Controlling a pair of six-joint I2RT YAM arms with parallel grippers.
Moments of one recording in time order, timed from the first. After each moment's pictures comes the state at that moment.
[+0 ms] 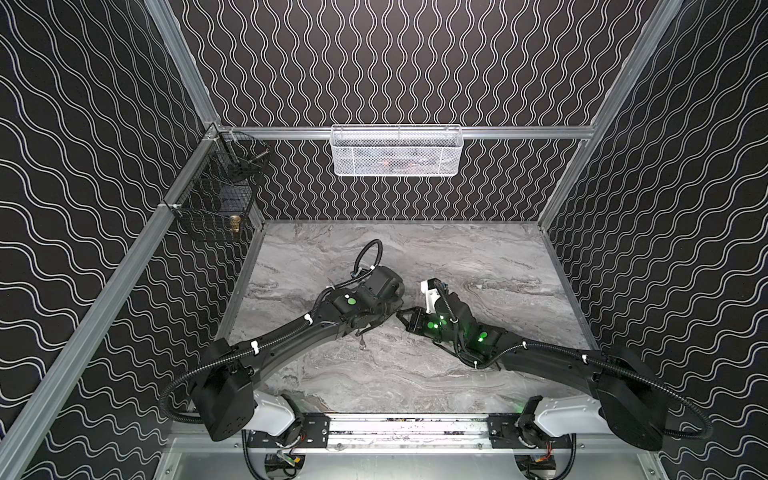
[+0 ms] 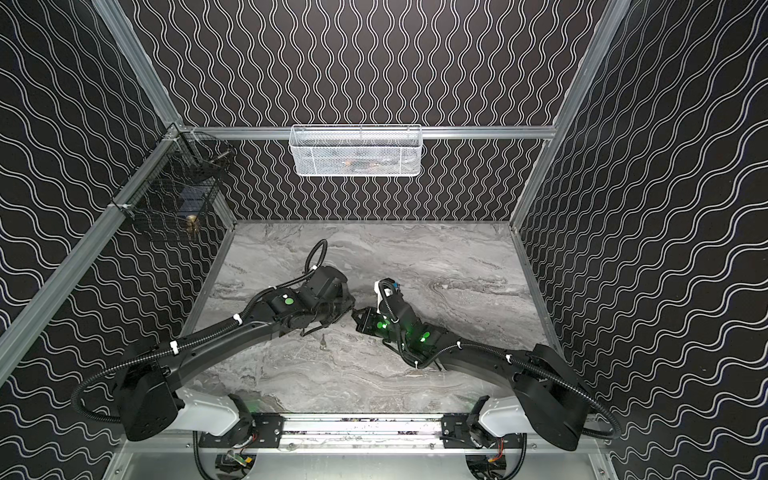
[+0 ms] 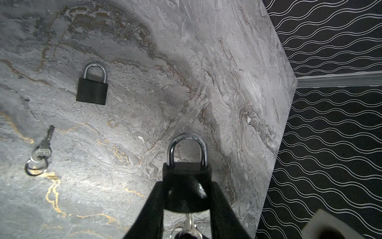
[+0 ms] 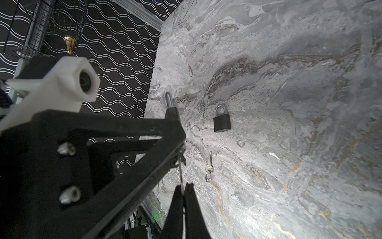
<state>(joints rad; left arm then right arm) -0.83 1.42 1.11 -0.56 -0.18 -1.37 0.91 1.35 0.70 0.22 -0.06 1.01</state>
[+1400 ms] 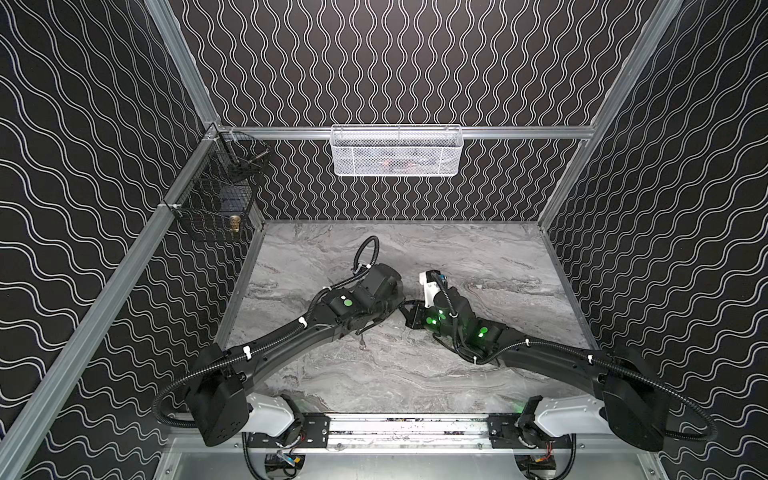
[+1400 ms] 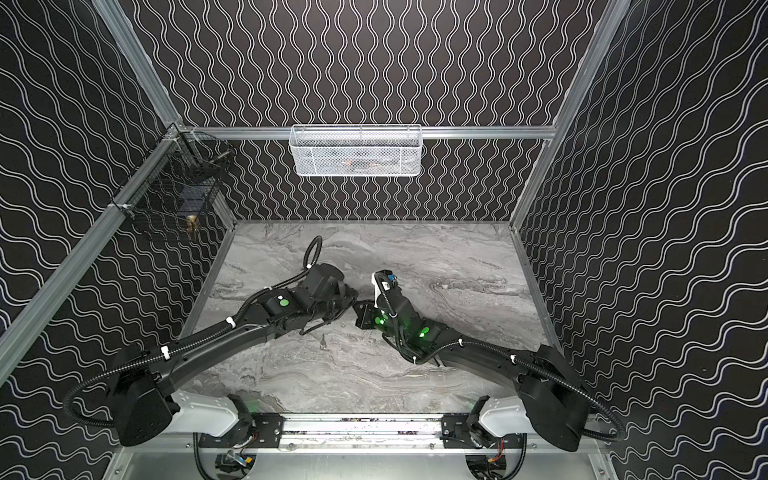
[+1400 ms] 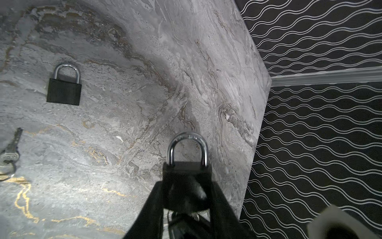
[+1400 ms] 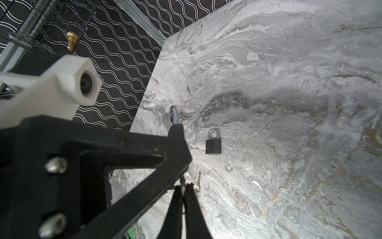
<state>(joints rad) -0.84 1.38 1.13 -0.51 -0.14 -1.36 0.91 1.33 0.76 0.16 0.03 0.81</state>
